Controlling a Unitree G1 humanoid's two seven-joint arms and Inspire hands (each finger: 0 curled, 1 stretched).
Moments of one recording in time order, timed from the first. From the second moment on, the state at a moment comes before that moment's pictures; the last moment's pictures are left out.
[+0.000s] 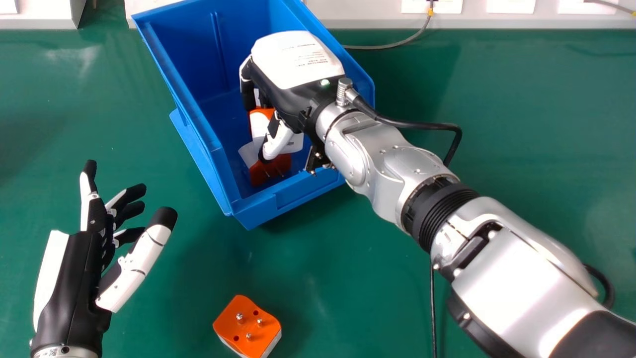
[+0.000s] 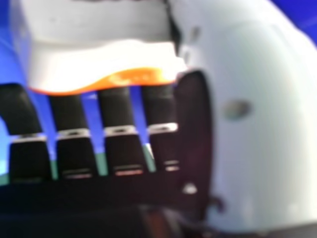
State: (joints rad) left arm 0.41 0.21 0.22 -0.16 0.09 -0.23 -0.06; right arm -1.16 0.10 0.60 1.31 -0.79 -0.10 -0.24
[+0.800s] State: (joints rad) left arm 0.41 0.21 0.22 -0.16 0.11 -0.23 -0.06; right arm -1.11 0.10 0.57 1.31 -0.72 -0.17 -0.20
